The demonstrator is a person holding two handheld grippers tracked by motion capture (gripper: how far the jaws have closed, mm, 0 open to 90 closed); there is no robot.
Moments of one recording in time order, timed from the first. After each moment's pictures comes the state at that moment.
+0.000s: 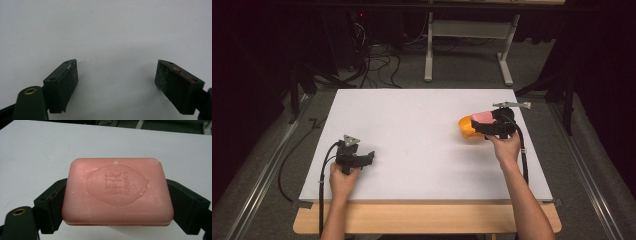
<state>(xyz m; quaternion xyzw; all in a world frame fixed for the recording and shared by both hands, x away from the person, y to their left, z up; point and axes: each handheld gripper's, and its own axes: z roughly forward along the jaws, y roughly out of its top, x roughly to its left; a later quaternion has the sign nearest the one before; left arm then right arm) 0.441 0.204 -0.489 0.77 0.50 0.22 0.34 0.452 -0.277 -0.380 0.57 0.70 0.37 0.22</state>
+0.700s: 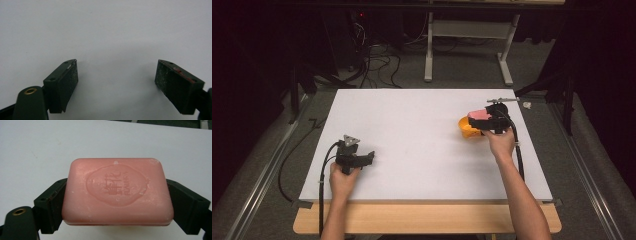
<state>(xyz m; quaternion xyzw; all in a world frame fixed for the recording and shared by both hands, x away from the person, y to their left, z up) 0.441 0.204 -0.489 0.77 0.50 0.22 0.34 0.478 -0.270 -0.388 0.58 0.71 0.34 0.21</state>
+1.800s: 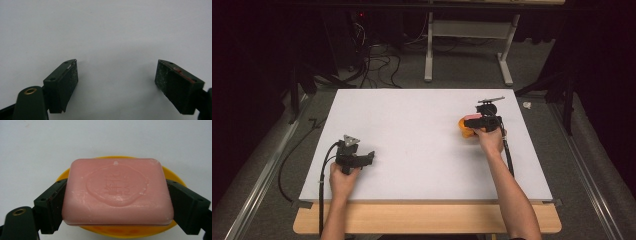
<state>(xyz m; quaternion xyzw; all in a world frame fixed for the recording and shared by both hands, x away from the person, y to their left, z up) 0.441 0.204 -0.489 0.77 0.50 0.22 0.34 0.512 -0.255 -0.420 0.64 0.70 0.26 0.19</state>
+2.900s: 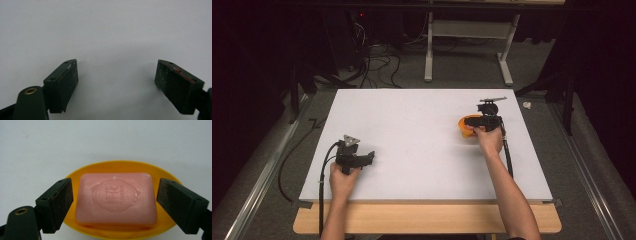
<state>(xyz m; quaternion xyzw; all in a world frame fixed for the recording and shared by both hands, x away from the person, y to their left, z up) 0.441 0.204 -0.489 0.77 0.50 0.22 0.34 0.513 -0.257 -0.419 0.66 0.67 0.28 0.19</state>
